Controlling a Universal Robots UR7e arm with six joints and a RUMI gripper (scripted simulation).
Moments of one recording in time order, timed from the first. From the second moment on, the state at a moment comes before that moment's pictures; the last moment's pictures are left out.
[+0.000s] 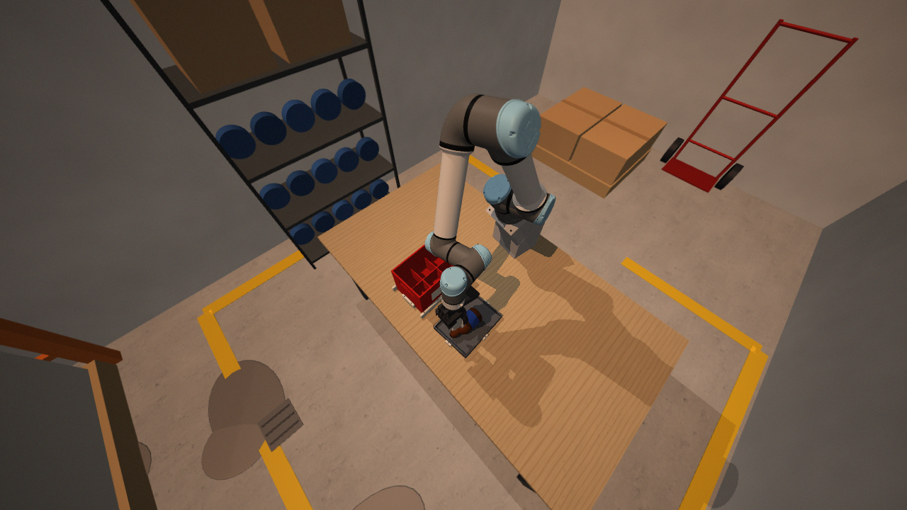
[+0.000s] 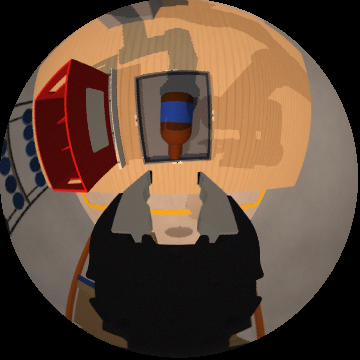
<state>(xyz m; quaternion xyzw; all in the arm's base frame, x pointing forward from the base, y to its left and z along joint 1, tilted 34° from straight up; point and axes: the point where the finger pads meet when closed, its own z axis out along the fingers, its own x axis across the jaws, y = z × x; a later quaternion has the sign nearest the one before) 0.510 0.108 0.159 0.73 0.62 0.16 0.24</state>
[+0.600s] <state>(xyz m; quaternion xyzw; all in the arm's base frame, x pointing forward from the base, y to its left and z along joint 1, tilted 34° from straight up) 0.534 0.100 0.118 0.73 0.62 0.16 0.24</state>
